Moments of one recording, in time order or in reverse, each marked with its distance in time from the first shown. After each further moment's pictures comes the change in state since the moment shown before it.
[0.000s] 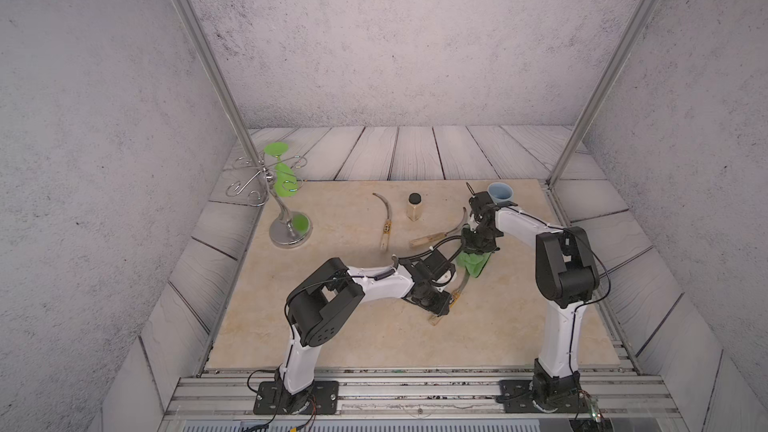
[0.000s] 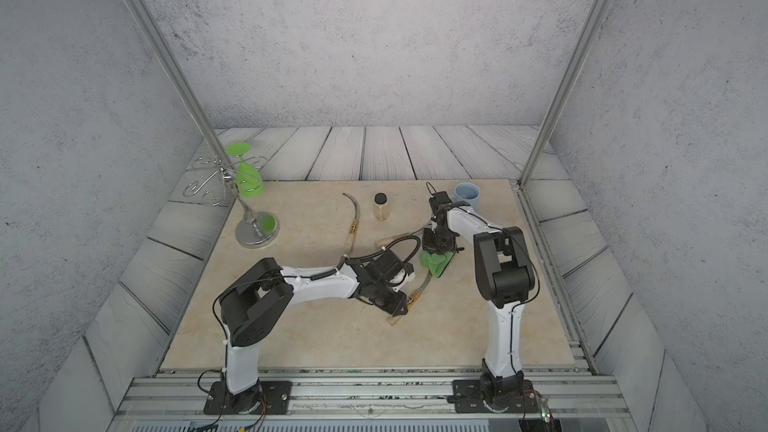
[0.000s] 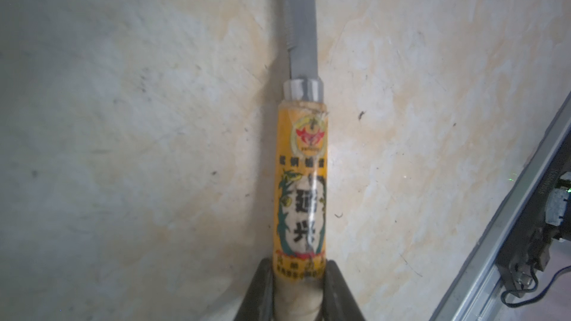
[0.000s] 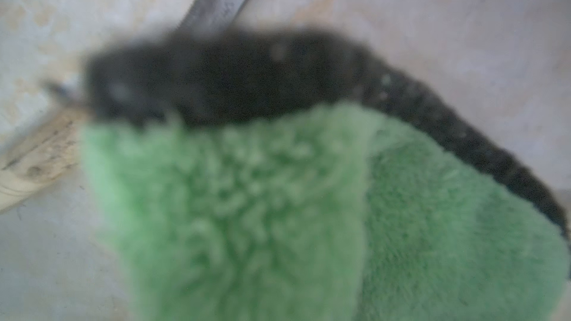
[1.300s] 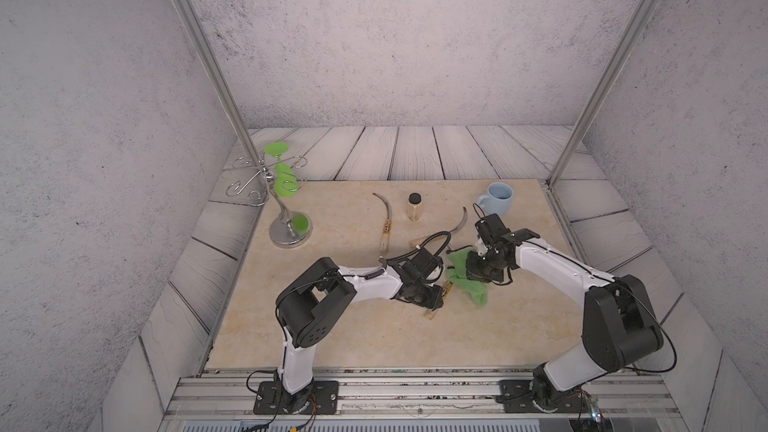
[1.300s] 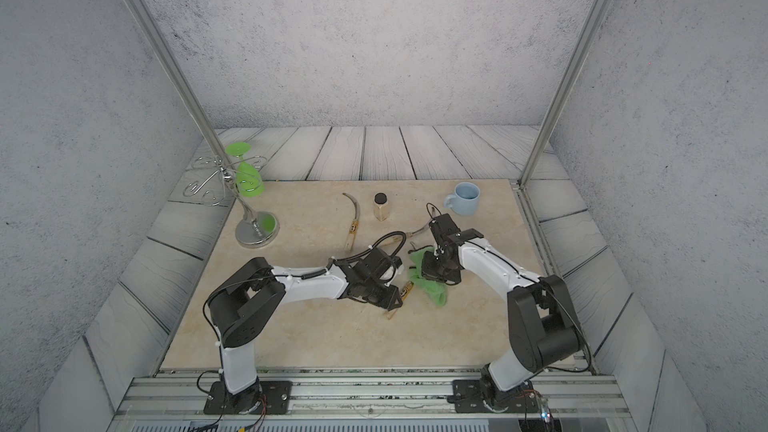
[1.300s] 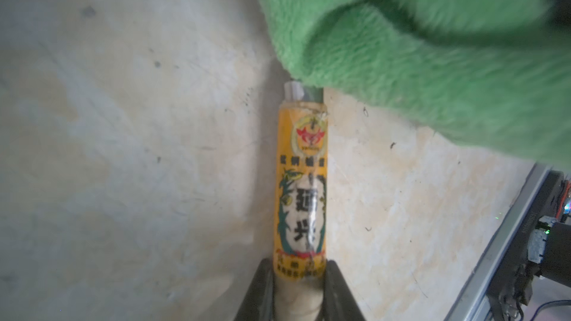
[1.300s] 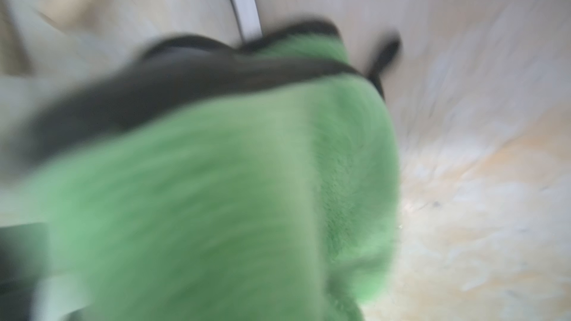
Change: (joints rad) left arm 0.054 -0.061 -0.126 0.153 -0.023 -0.107; right arm 0.093 -0.492 -0.360 -0.008 -0.035 0.182
